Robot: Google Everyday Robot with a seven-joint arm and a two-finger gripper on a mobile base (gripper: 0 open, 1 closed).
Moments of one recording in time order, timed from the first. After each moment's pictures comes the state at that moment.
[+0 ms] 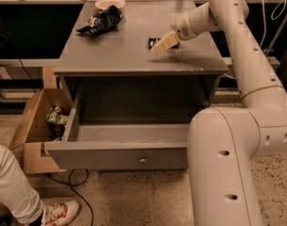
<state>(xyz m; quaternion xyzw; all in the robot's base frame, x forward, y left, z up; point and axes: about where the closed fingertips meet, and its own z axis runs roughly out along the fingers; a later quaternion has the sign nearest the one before) 0.848 -0.085 0.849 -0.48 0.74 0.18 0.42</state>
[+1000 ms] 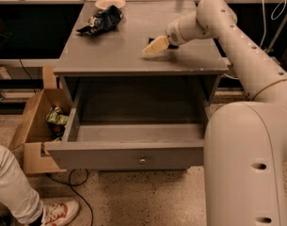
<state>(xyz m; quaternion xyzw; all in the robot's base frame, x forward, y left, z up) 0.856 -0.061 0.833 -0.43 0.77 0.16 0.44</state>
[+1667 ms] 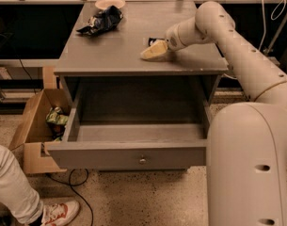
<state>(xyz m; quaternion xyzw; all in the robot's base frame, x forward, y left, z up) 0.849 -0.060 0.810 -0.41 0.79 0.18 0.43</state>
